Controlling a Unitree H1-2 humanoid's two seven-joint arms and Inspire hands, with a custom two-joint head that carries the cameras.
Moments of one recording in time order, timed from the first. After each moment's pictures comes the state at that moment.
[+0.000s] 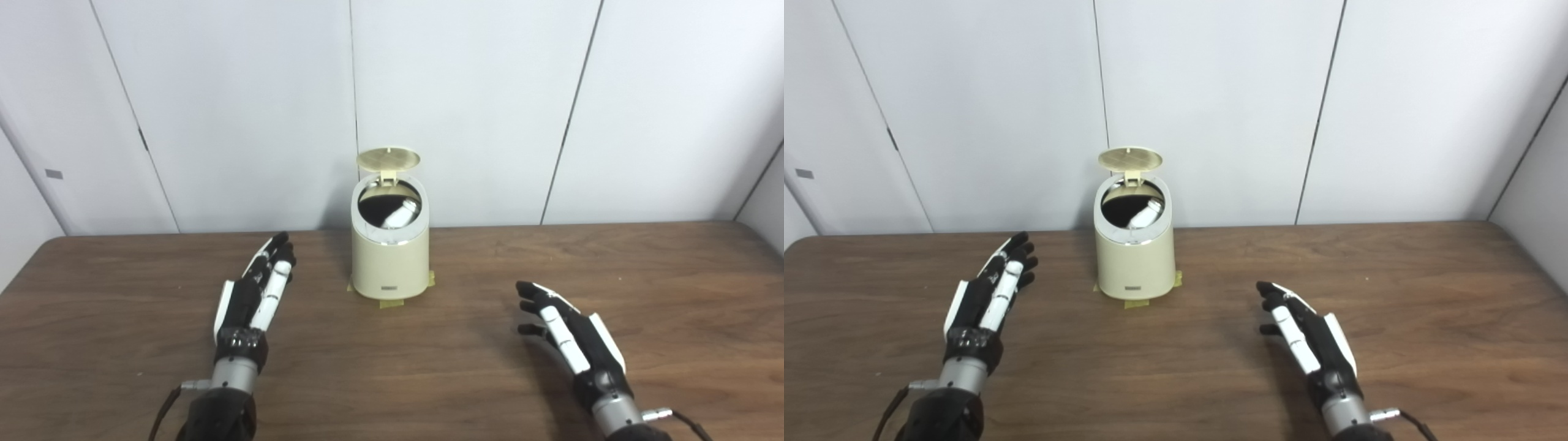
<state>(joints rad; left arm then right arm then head) -0.21 0.03 0.03 -0.16 0.00 0.26 0.03 -0.02 -0.10 -0.04 -0.19 -0.04 0.22 0.05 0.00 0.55</state>
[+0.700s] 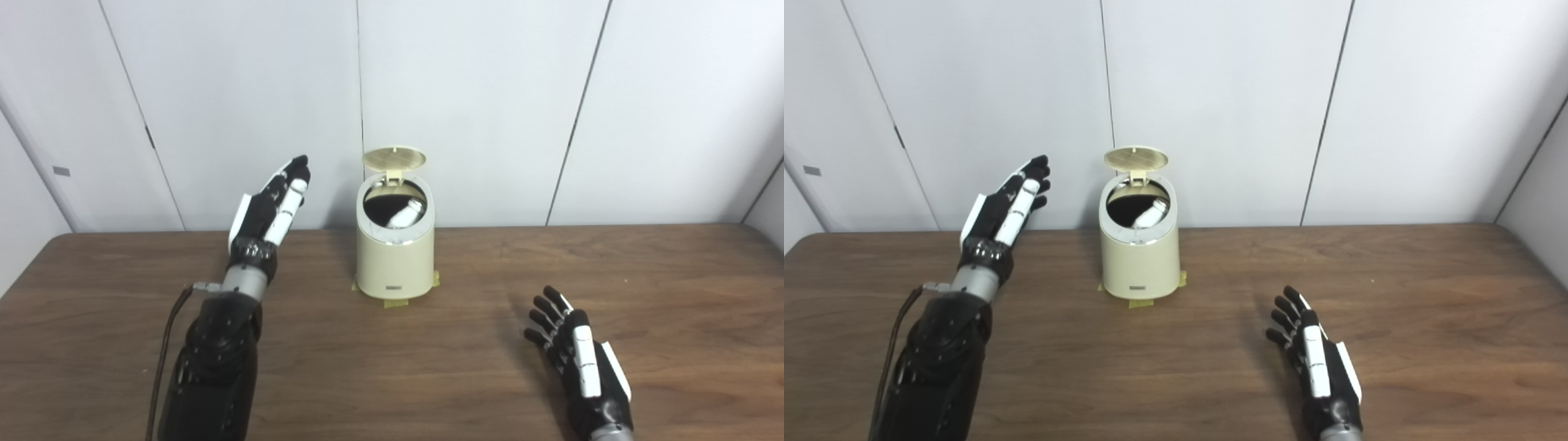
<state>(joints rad) -0.54 0.11 0.03 0.04 0.02 0.28 0.00 0.03 -0.02 -0.08 -0.12 0.09 0.06 0.03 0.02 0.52</state>
